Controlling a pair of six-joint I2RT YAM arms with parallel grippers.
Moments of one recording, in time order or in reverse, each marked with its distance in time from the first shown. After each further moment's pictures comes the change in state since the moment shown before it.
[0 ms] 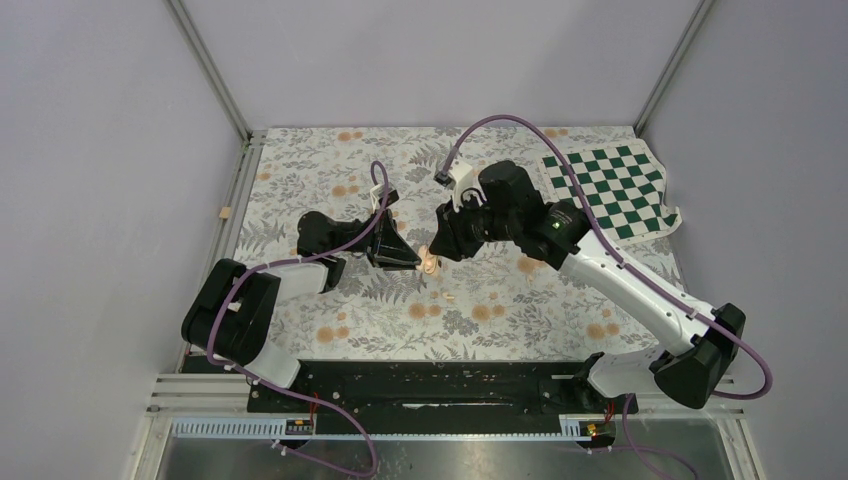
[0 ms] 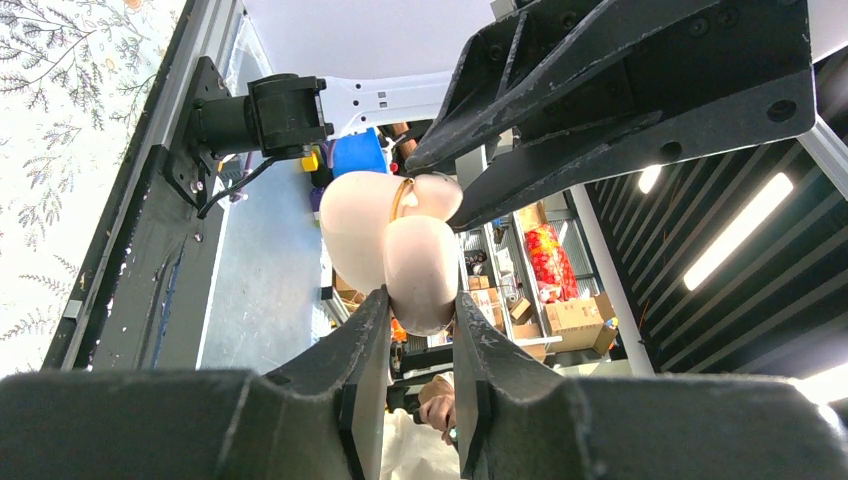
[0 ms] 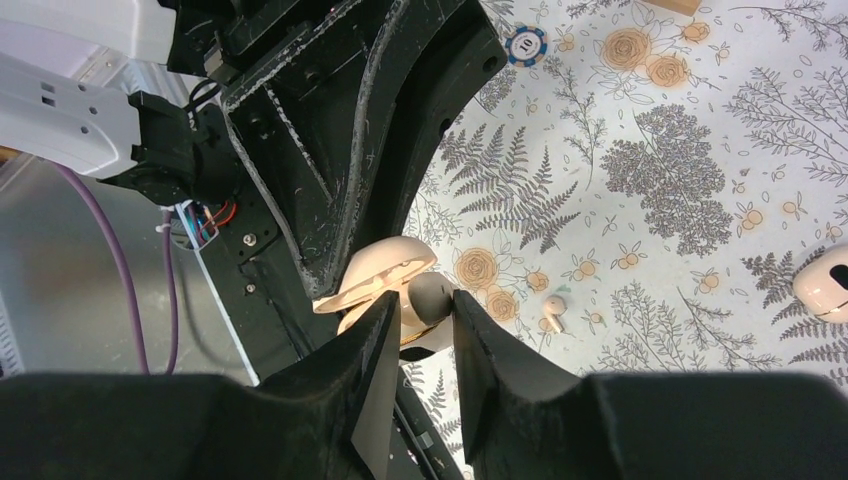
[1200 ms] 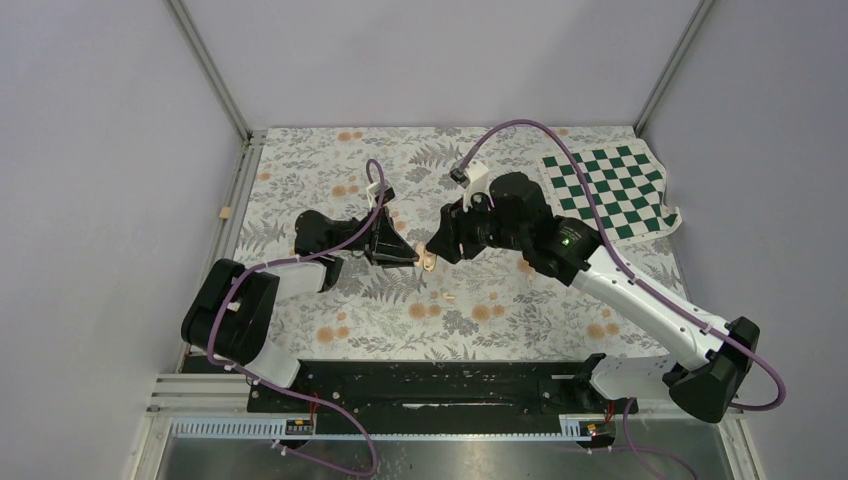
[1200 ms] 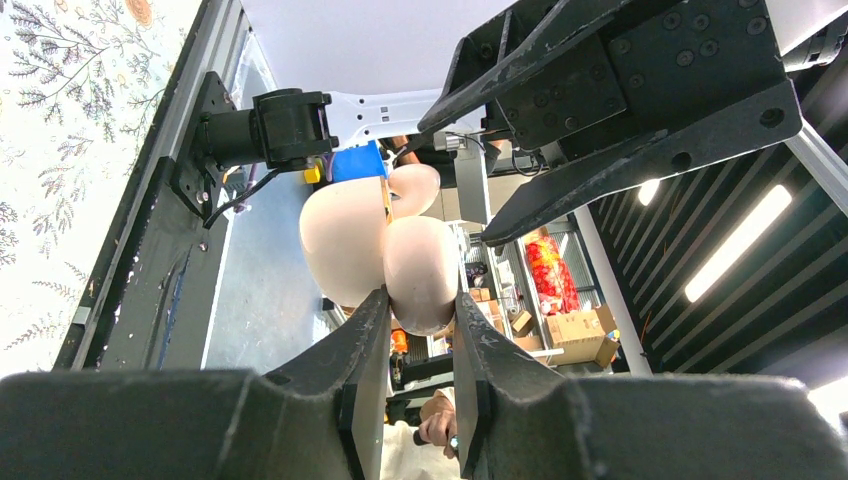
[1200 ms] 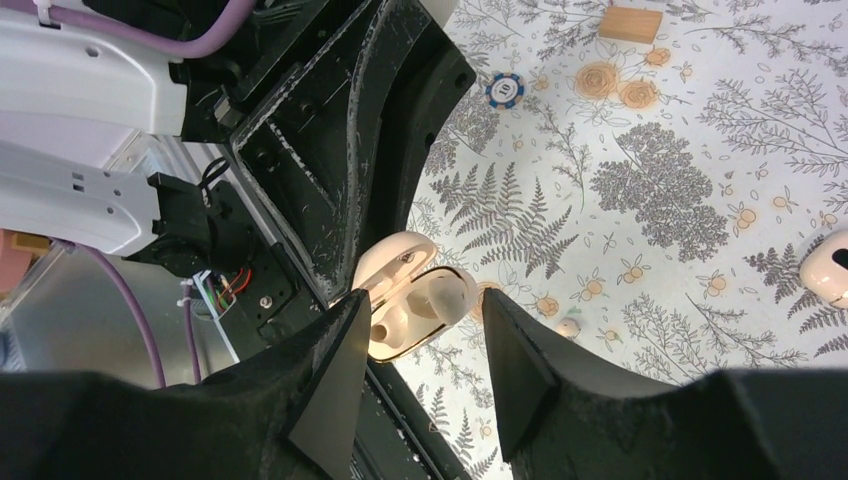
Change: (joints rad) left arm 0.022 0.000 0.000 0.000 -0.006 0.000; right arm 0.023 -0.095 -0.111 0.140 0.116 0.152
